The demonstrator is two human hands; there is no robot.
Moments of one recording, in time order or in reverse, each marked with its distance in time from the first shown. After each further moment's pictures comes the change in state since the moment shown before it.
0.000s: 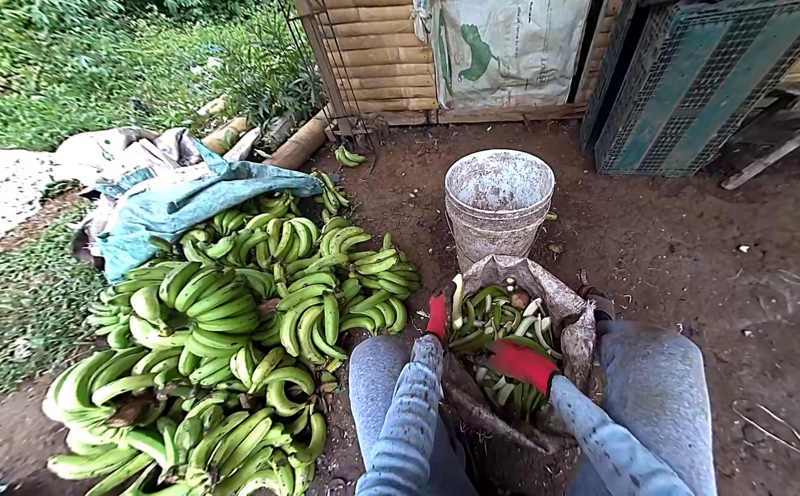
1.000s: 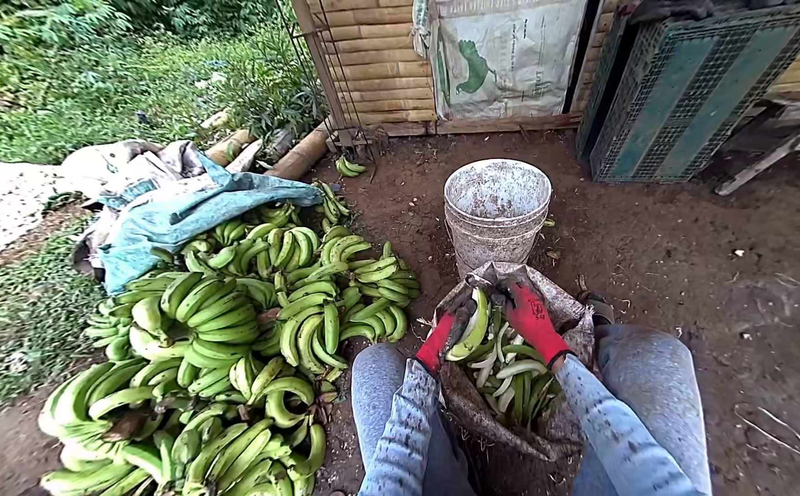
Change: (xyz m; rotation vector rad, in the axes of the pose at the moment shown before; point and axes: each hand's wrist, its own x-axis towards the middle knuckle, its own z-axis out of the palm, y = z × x) left_hand -0.051 0.017 -0.017 -0.079 -0.469 0.242; right_hand 0.016 -0.002 -0.064 0.016 0.727 -0.152
